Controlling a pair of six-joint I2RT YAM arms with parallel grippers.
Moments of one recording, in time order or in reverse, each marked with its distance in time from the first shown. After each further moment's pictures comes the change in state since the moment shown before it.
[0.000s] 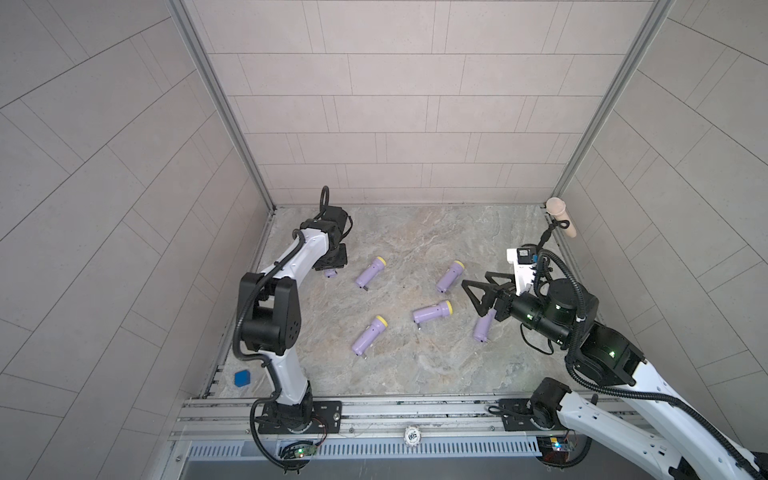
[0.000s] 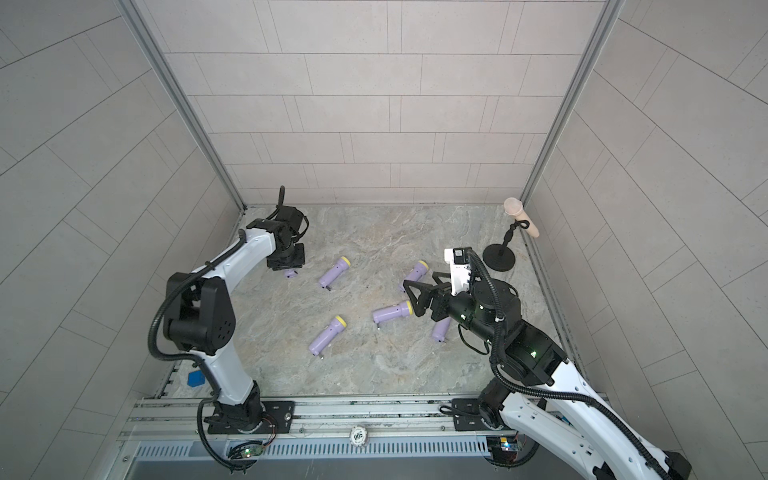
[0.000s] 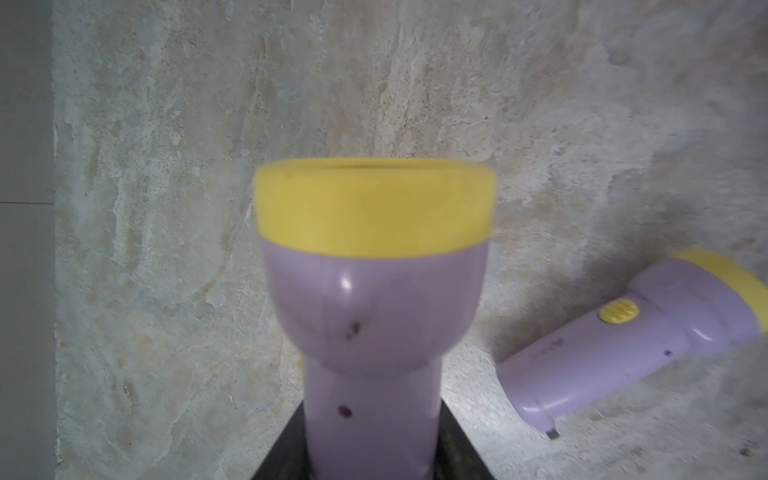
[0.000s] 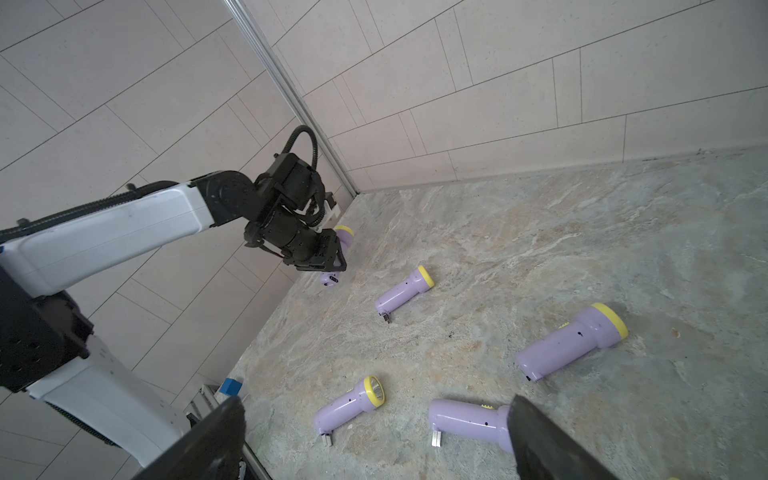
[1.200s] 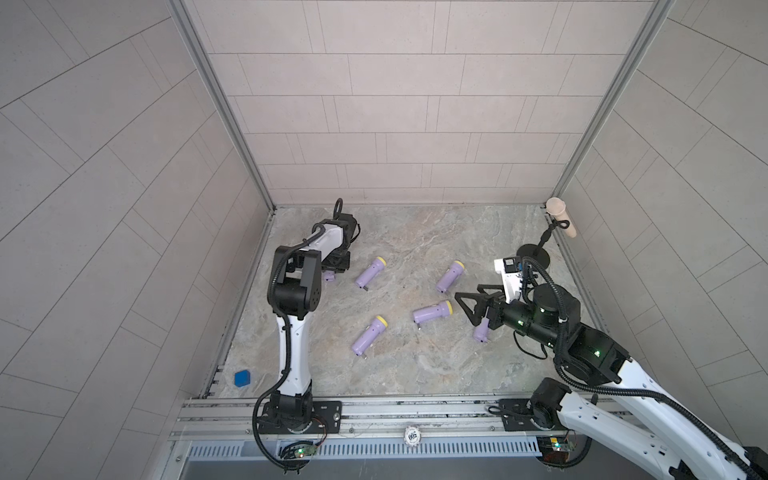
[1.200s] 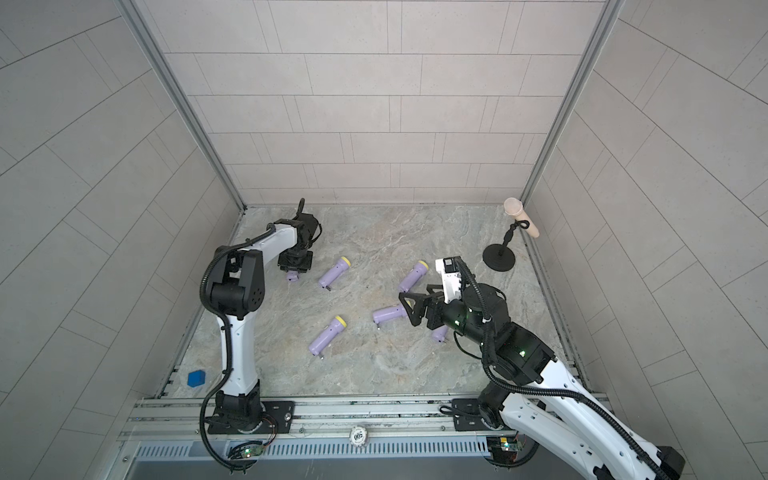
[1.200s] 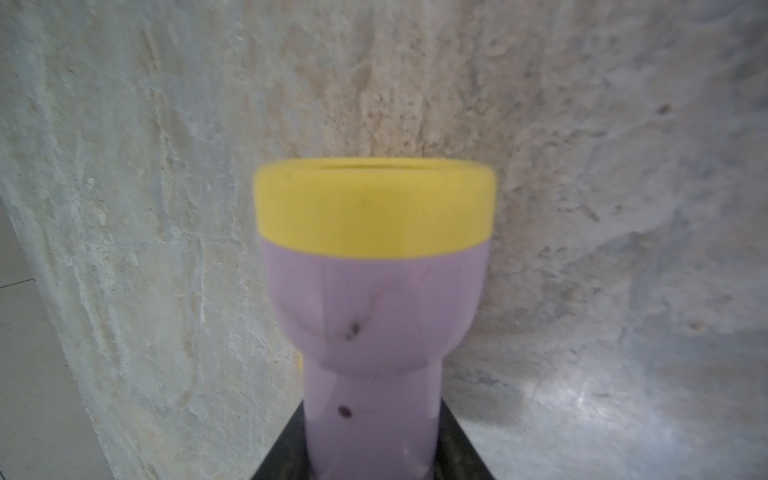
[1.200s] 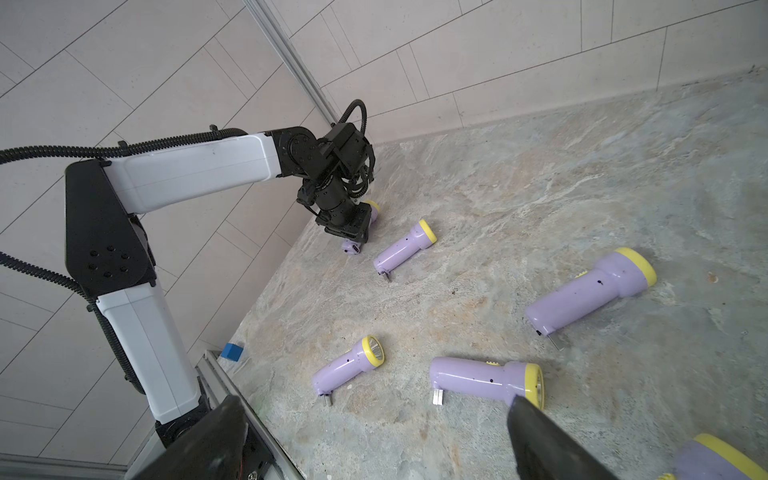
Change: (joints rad) left arm -0.008 0.339 0.182 -0.020 -0.140 0.121; right arm 0.008 -0.003 -0.093 0.010 -0.048 0.034
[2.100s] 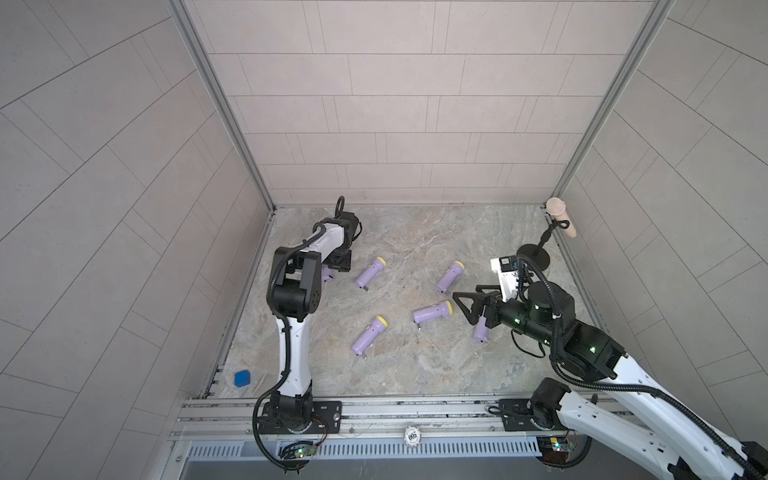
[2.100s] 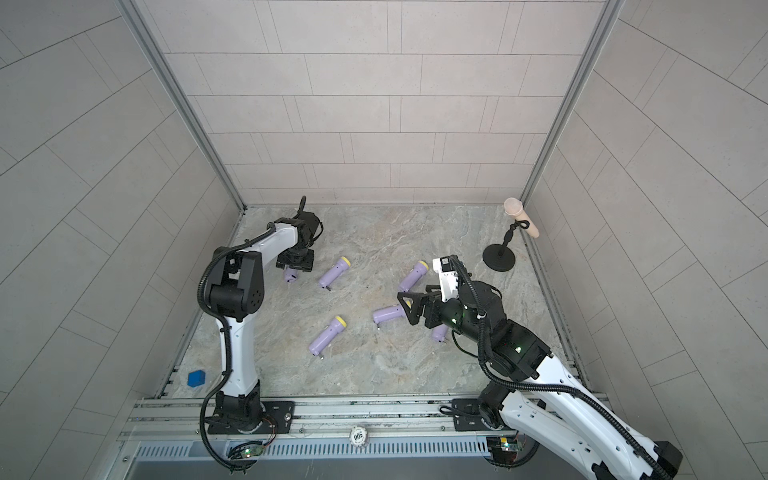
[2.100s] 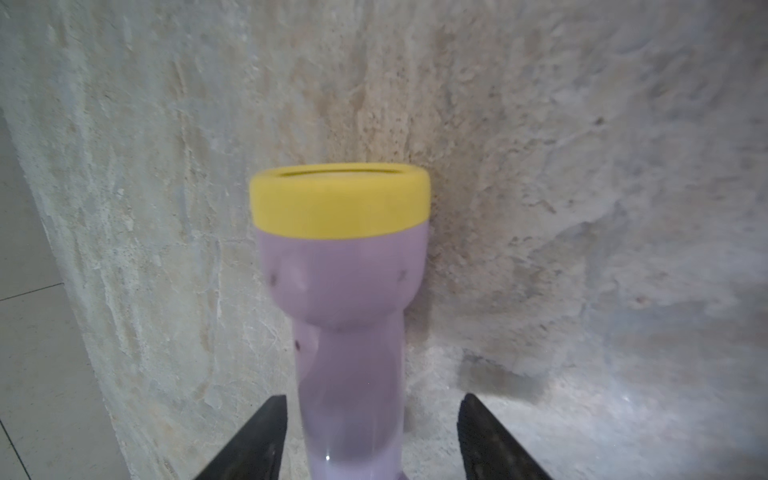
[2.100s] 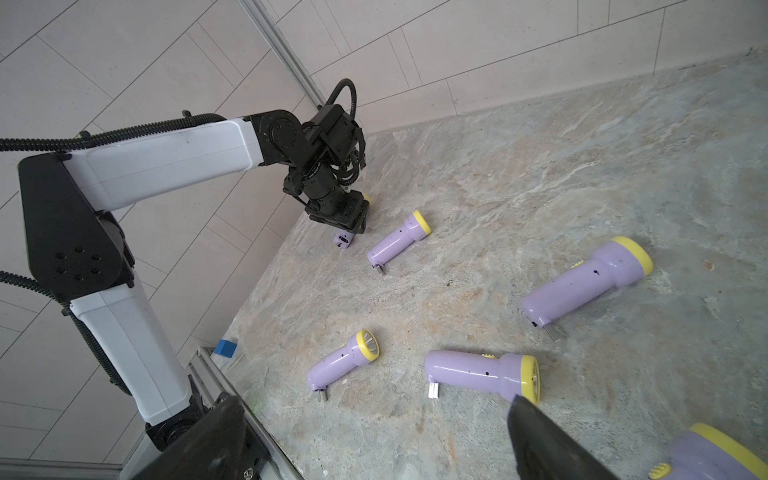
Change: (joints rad) left arm -0.013 -0.036 0.002 -0.005 -0.003 0.010; right arm 0.001 0.031 0.011 -0.014 0.003 0.004
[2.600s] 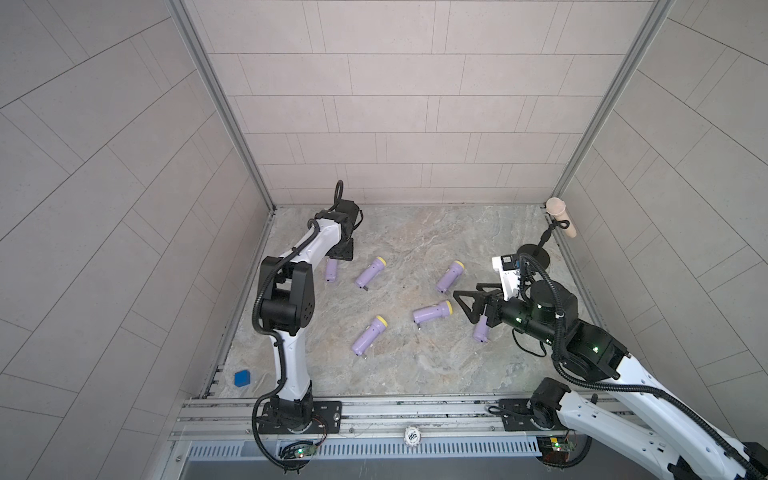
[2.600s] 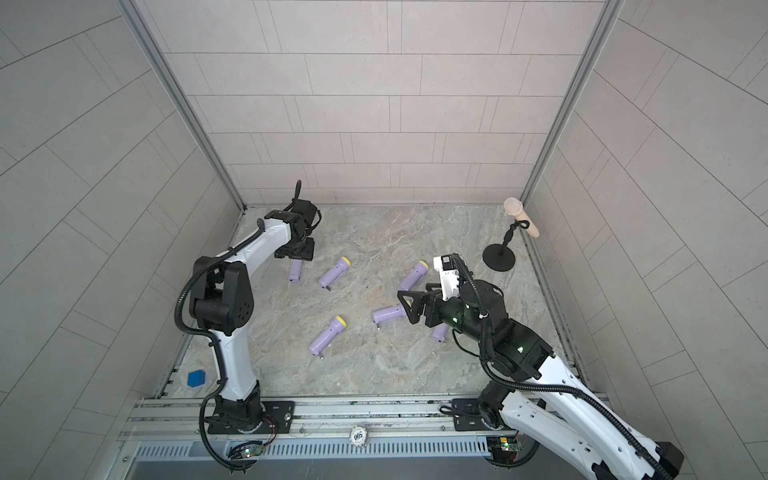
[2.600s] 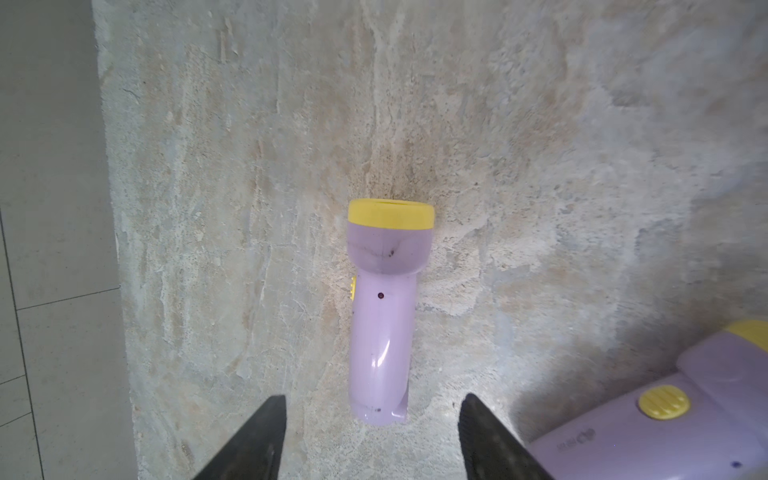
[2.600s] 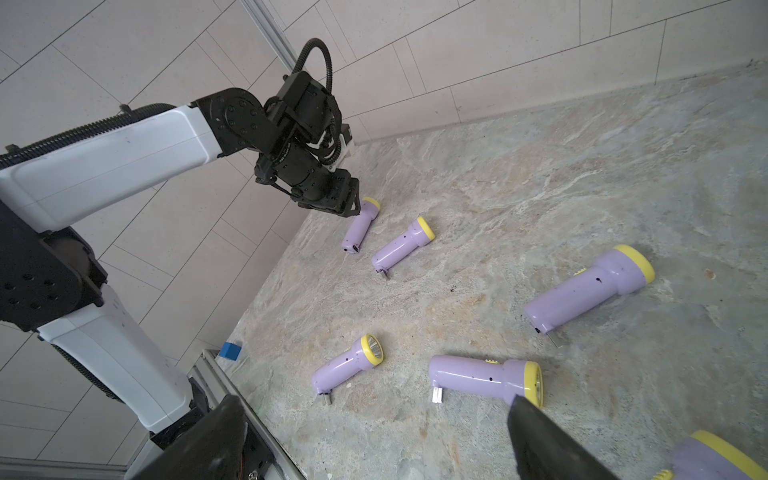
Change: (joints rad) left arm -0.032 -0.172 -0.014 0.008 0.024 -0.015; right arm 0.002 0.001 0.021 -0.007 0.003 -0.001
